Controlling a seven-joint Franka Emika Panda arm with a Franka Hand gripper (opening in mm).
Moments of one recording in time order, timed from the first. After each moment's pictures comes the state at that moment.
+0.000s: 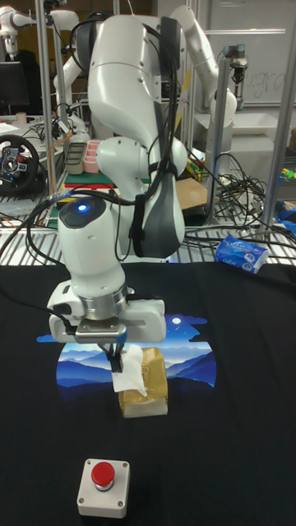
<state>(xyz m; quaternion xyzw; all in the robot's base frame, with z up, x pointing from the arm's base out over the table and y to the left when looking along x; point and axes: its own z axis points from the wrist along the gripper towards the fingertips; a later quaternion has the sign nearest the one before) 0.564 -0.049 0.152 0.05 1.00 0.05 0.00</state>
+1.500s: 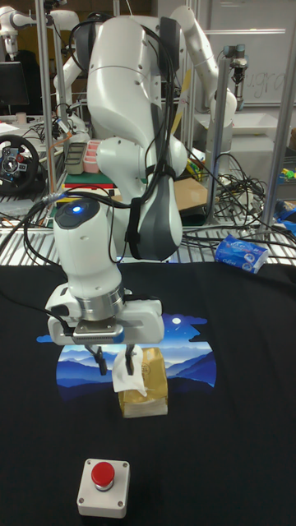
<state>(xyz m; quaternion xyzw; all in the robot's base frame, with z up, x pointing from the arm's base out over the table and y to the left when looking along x) 0.563 -0.050 0.147 0.05 1.00 0.05 0.01</state>
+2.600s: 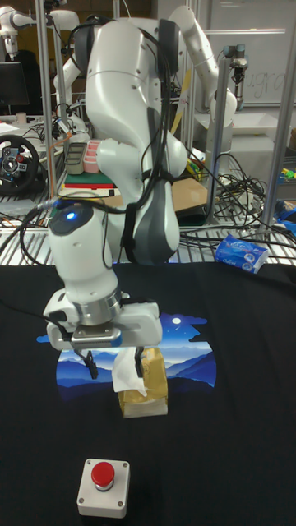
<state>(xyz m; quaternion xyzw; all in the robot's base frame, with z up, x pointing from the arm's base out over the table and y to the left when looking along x) 0.564 -0.052 0.143 0.05 1.00 0.07 0.02</state>
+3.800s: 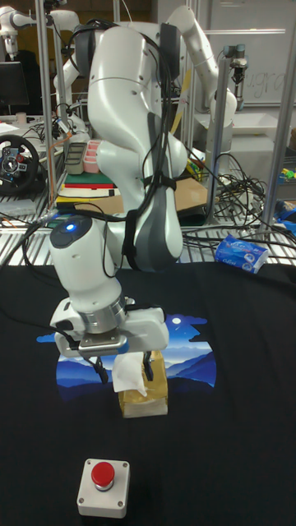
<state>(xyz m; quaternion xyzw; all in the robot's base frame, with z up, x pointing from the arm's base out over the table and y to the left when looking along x) 0.564 -0.037 0.124 0.05 0.99 0.11 0.01</state>
